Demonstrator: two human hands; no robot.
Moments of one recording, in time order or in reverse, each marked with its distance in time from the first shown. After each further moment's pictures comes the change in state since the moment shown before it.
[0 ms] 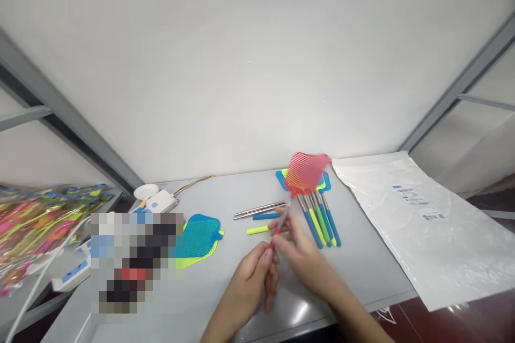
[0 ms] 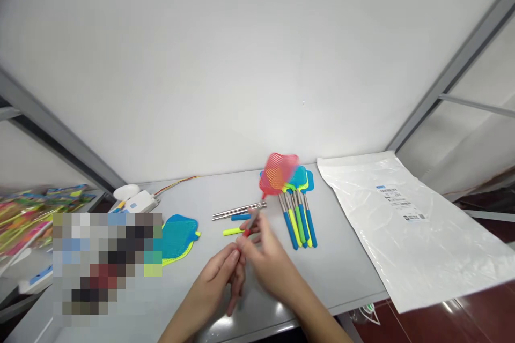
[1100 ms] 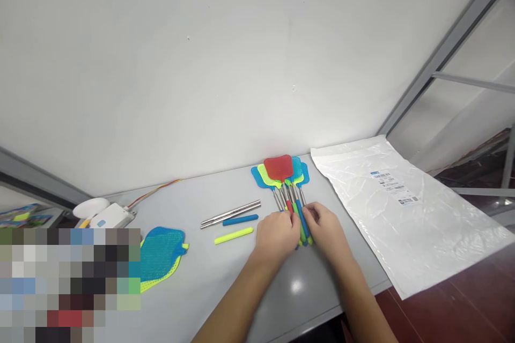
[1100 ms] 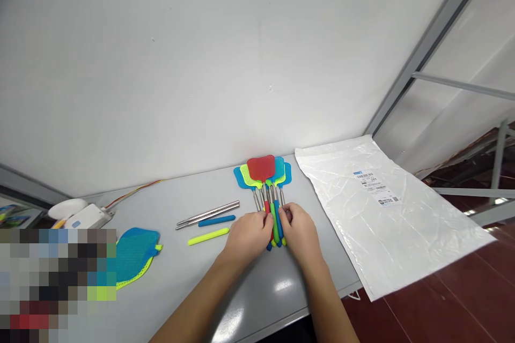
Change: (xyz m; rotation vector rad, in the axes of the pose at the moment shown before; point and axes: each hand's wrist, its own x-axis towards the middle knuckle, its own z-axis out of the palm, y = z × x) left_hand 0.128 0.024 0.091 1.141 0.088 0.063; right_hand 0.020 0.049 -0.124 -0.742 0.396 0.173
